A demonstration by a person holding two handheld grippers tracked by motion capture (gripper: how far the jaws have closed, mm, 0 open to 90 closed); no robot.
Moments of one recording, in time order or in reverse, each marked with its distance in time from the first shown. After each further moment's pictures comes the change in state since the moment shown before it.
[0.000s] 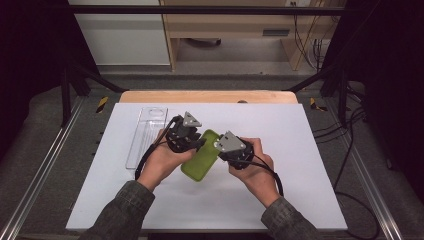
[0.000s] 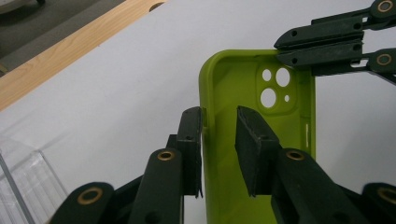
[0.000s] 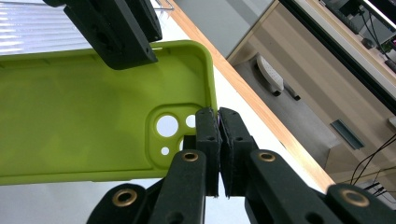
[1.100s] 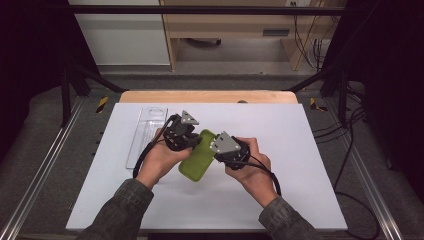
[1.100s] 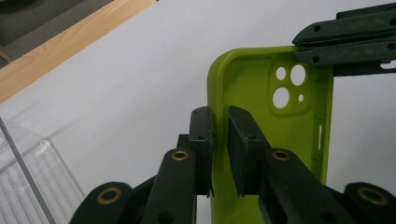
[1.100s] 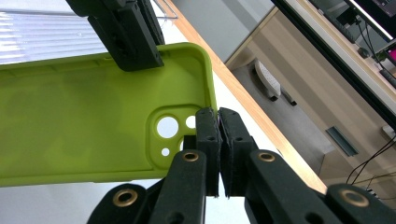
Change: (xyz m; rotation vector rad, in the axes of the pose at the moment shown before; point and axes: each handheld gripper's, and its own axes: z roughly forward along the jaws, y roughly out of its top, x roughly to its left) left arm 0.007 -0.001 -0.002 0.032 0.014 -0.019; right arm 0.006 0.010 -0.002 -0.009 -0.007 -0.032
